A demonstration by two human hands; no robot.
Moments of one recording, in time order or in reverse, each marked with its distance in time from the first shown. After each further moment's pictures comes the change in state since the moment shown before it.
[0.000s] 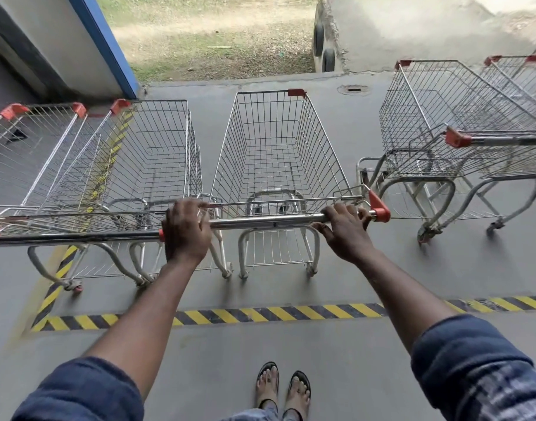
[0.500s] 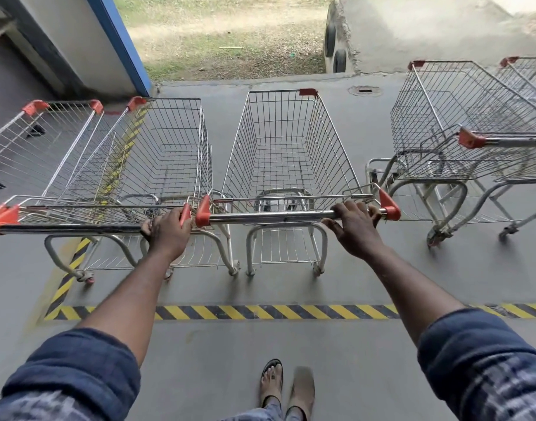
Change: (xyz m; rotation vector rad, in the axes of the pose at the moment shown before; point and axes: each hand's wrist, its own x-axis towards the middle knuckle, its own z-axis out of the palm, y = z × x) left_hand 0.011 -0.084 -0.003 0.079 -0.306 -0.223; right_hand 0.000 0.001 -0.001 0.018 -0.014 0.002
